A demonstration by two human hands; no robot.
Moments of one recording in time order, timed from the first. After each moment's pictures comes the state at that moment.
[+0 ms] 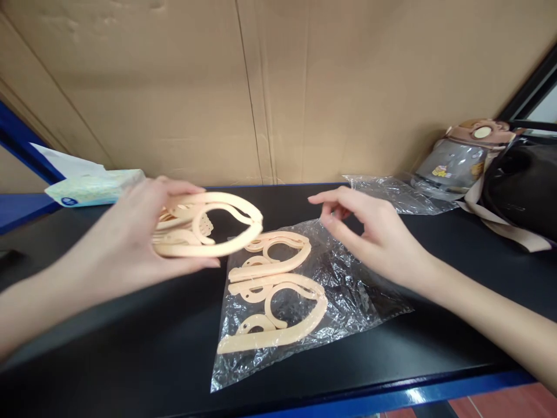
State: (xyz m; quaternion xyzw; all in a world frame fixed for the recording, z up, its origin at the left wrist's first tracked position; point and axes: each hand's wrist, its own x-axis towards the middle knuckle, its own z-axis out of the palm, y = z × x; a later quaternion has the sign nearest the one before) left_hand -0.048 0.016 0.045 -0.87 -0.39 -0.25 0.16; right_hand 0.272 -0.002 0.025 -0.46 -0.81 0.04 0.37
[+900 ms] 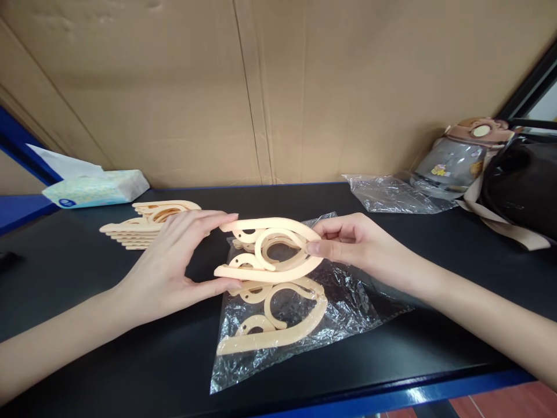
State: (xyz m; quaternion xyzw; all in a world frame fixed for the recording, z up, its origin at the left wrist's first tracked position) left_hand -0.028 0.008 0.010 -0.90 -0.33 -0.27 0.09; right_hand 0.262 -0.010 0.026 -0.44 -0.72 0.43 0.31
